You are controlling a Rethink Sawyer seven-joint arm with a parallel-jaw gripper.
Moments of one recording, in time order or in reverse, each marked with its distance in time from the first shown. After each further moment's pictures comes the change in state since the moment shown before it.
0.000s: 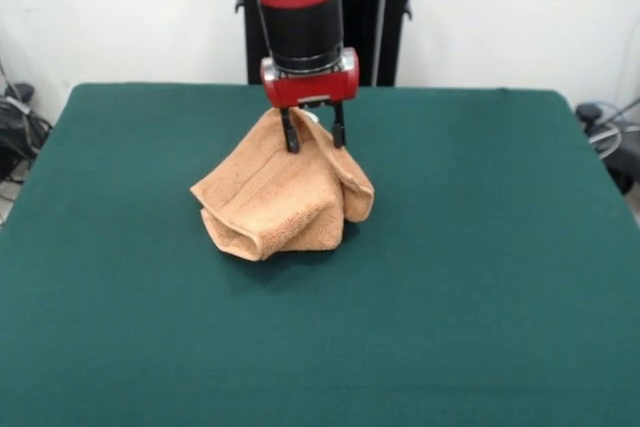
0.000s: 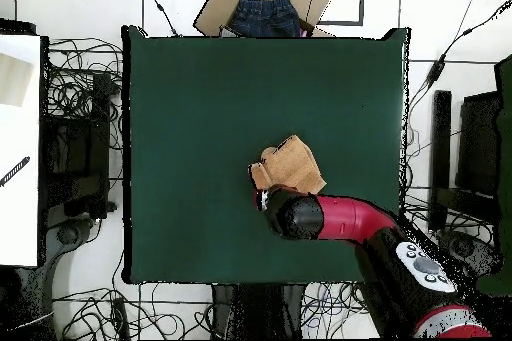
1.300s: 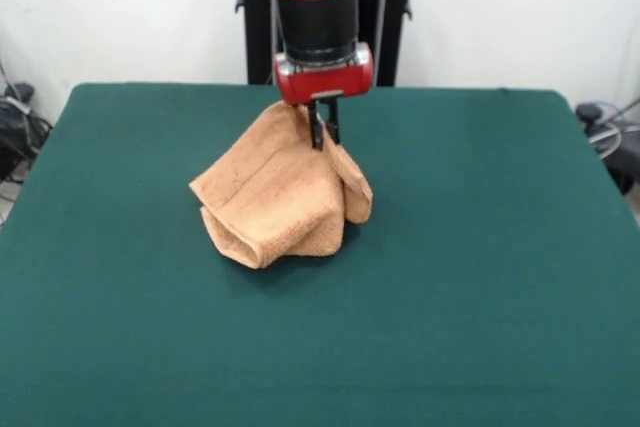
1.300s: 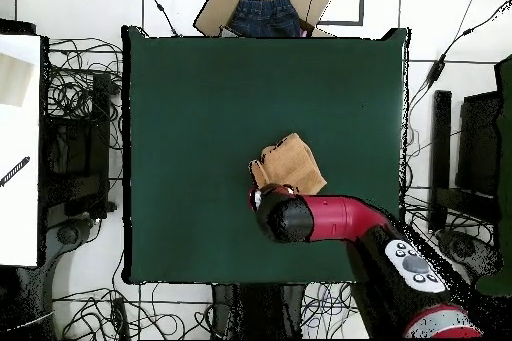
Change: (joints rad) arm 0.038 -0.050 0.001 0.013 -0.037 -0.021 0.000
